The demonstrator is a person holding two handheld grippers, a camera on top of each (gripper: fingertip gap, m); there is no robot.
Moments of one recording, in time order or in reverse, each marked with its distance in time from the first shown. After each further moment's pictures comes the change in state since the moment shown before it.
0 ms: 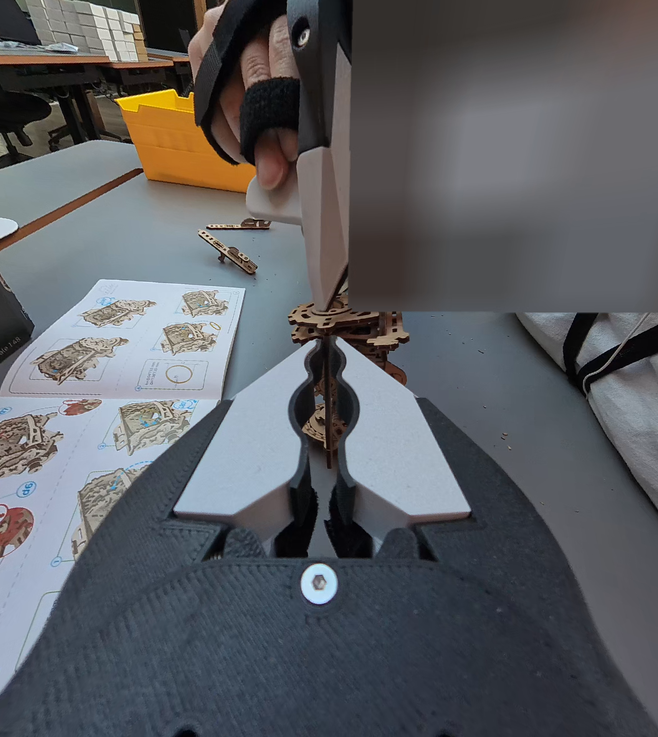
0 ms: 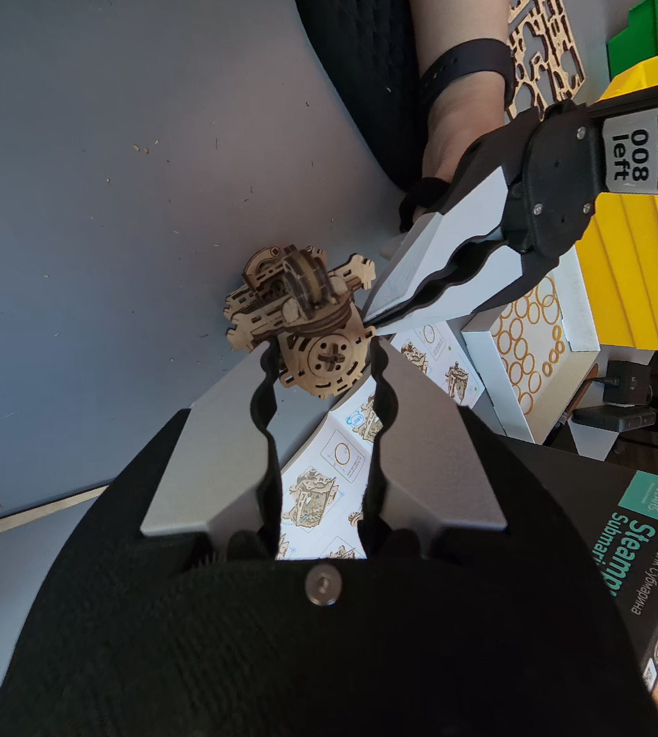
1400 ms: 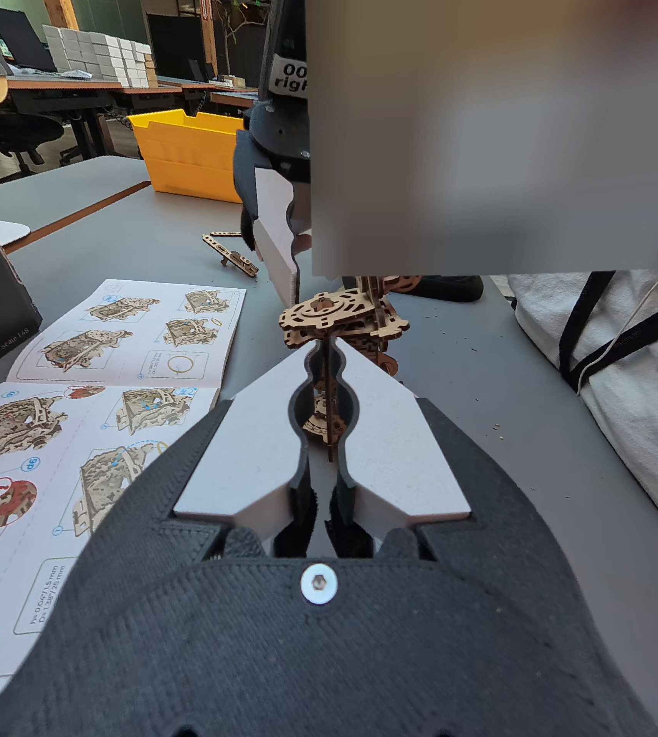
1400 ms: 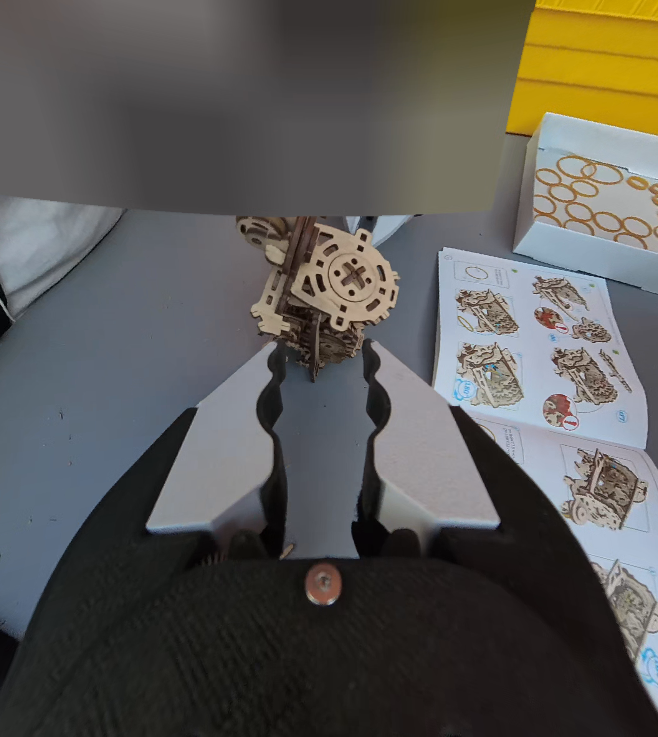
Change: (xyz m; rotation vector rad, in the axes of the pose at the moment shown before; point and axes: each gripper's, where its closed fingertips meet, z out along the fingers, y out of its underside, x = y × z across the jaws) left arm 0.003 0.004 -0.013 0.048 -0.003 -0.005; right arm -0.014 0.018 0.003 0.378 0.058 0.729
